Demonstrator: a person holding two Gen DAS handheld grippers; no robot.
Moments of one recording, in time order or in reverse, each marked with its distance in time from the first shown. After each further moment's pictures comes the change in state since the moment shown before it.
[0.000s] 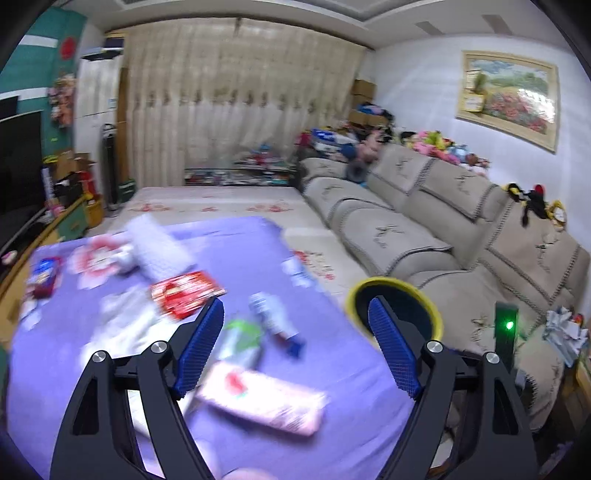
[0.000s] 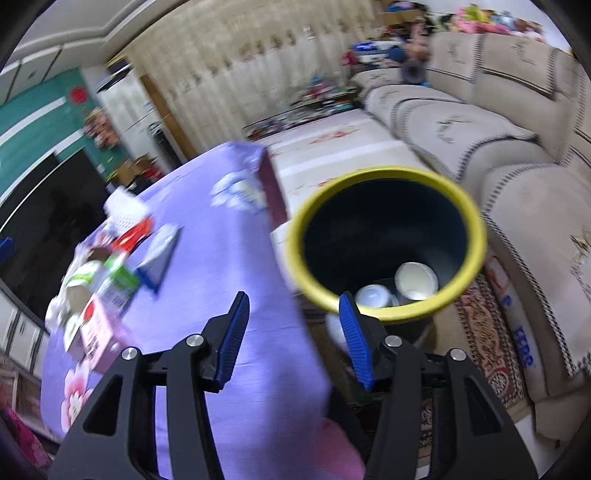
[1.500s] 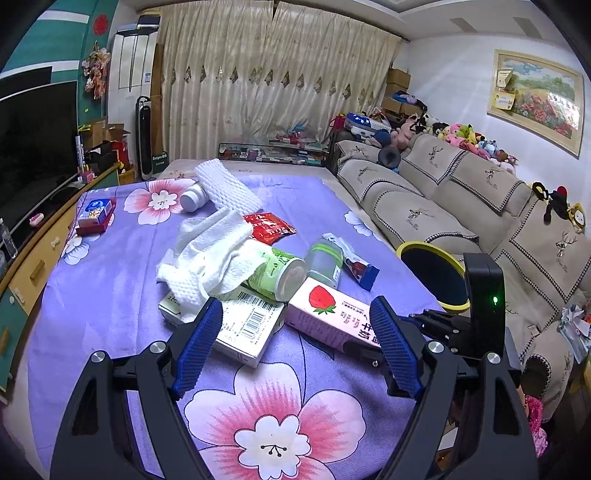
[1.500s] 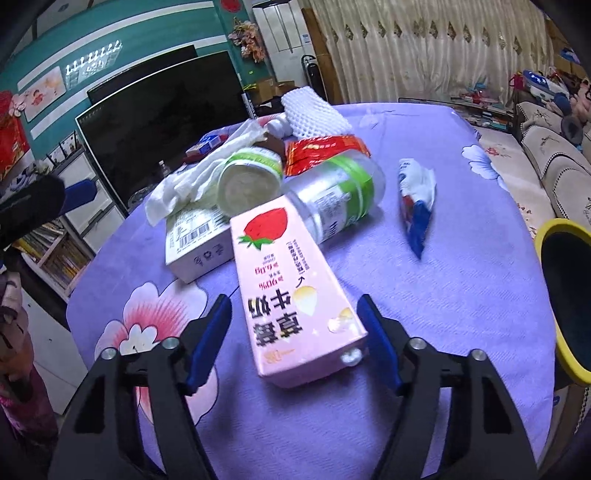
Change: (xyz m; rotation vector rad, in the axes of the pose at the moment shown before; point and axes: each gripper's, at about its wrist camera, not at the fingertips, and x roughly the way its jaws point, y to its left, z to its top) left arm -0.033 0.072 -0.074 -0.072 0.071 0.071; right arm 0.049 0.183 -0.052 -0.458 0.165 0.362
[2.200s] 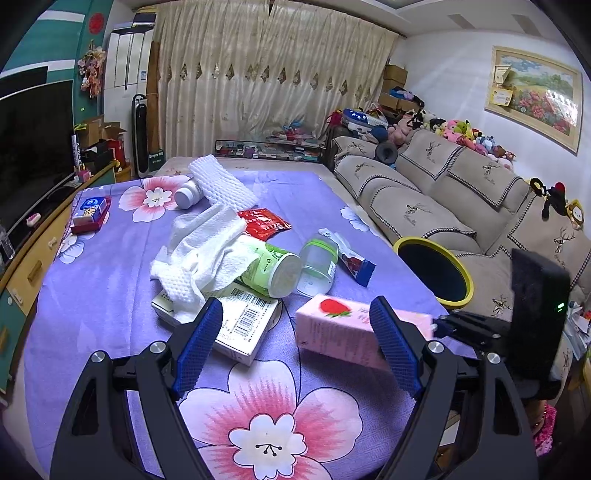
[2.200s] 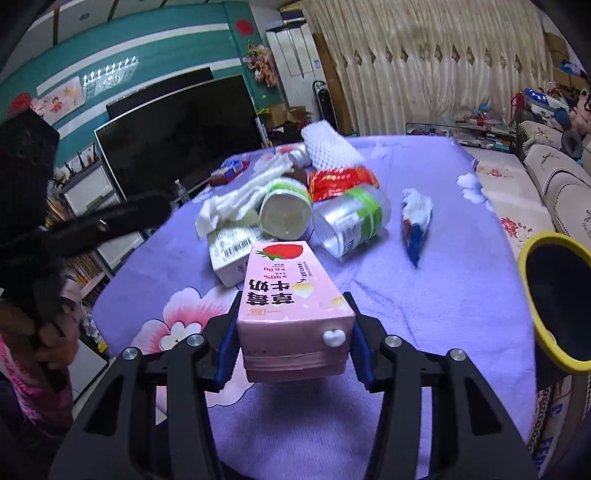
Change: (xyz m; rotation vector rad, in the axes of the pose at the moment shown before) left arm 0.007 -0.003 -0.004 0.009 0.013 -0.012; right arm -0.054 0.014 -0.009 -0.020 -0.117 0.030
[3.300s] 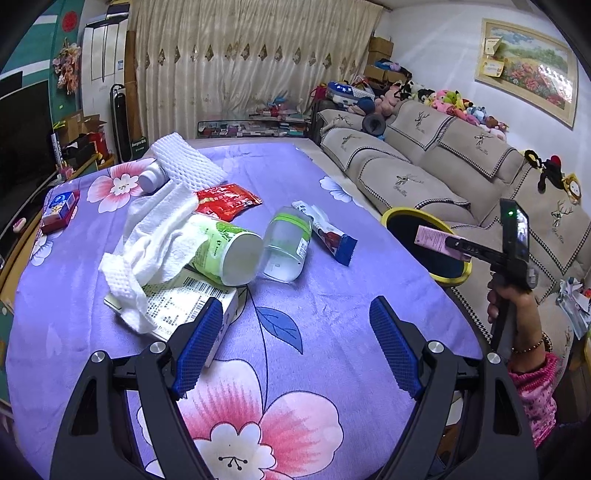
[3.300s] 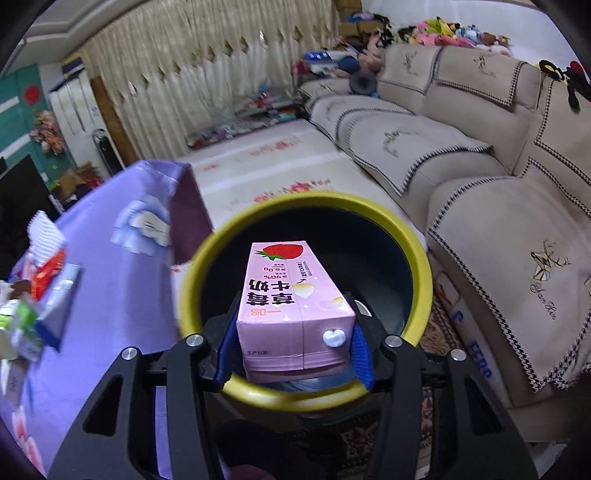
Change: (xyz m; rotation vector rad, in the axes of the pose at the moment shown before) left arm 0.051 -0.030 0.000 0.061 0.106 -0.030; right arm -0.051 -0.257 -0.022 0.489 -0.043 -0.689
